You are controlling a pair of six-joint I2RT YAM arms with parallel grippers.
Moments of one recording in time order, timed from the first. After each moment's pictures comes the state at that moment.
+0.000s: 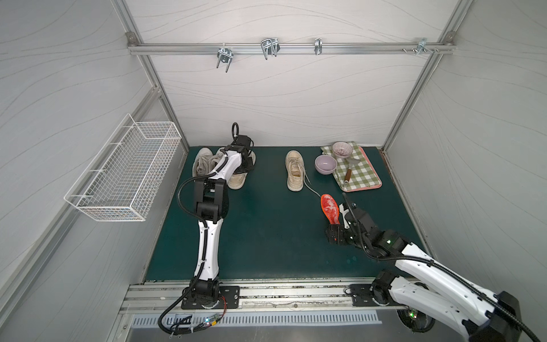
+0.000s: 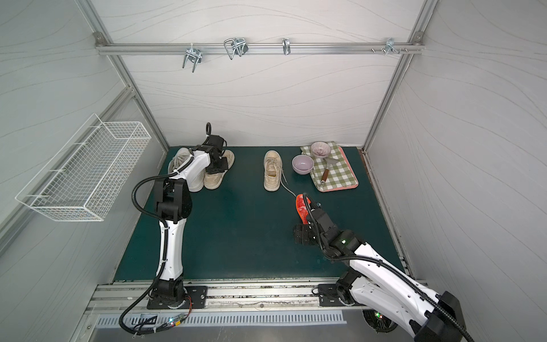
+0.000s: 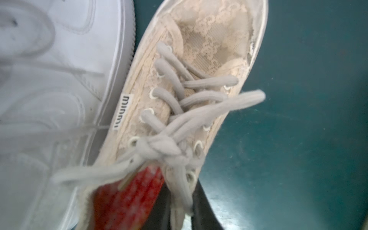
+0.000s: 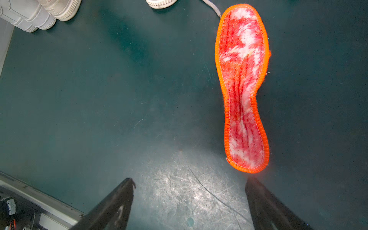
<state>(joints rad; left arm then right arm) -0.16 2.33 2.06 -0.89 -0.14 -0.36 0.76 0.82 0.58 -0.64 0.08 0.62</state>
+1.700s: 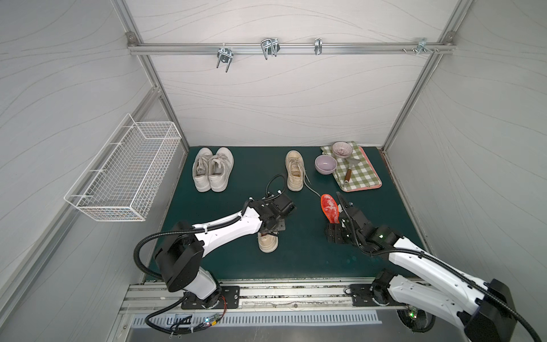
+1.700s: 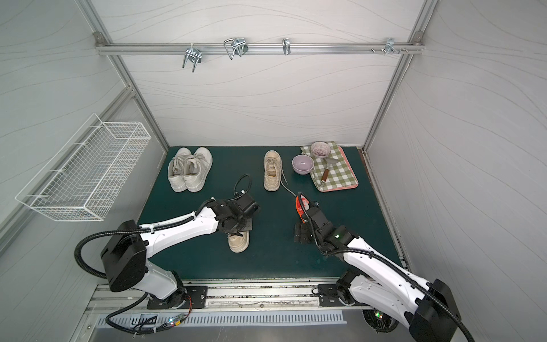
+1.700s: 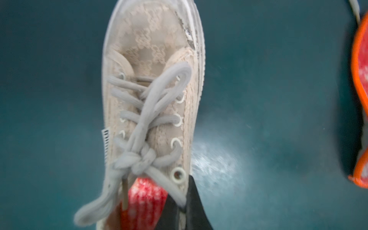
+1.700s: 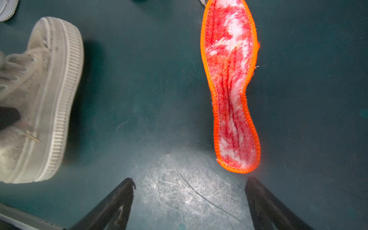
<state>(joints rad) -0.88 1.56 1.07 -0.78 -0.25 -0.92 0.77 0.92 0.61 -0.64 0.13 0.64</state>
